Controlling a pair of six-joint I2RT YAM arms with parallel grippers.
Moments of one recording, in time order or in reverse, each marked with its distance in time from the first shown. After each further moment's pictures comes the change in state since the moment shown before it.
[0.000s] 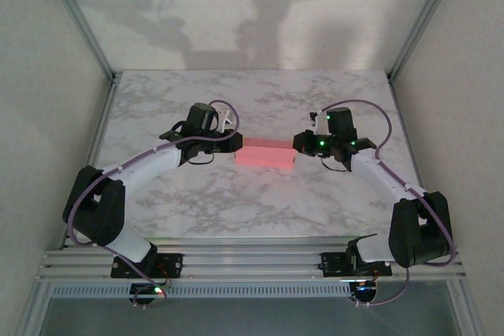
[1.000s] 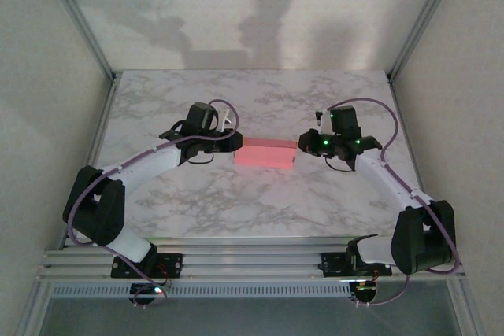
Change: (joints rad) left arm 0.000 0.000 0.007 -0.009 -0.005 0.000; right arm -0.014 -0.041 0.046 -0.138 0.083 -0.015
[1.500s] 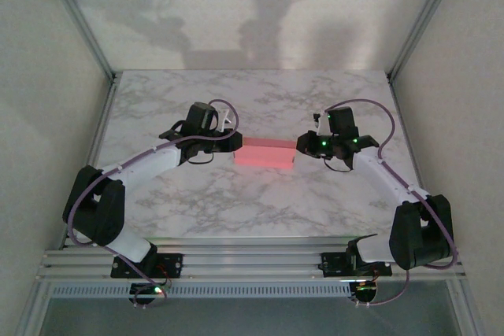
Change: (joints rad) left arm 0.000 0.000 0.000 0.000 -0.001 0.000; right arm 0.010 0.027 0.000 -0.010 0.001 -0.005
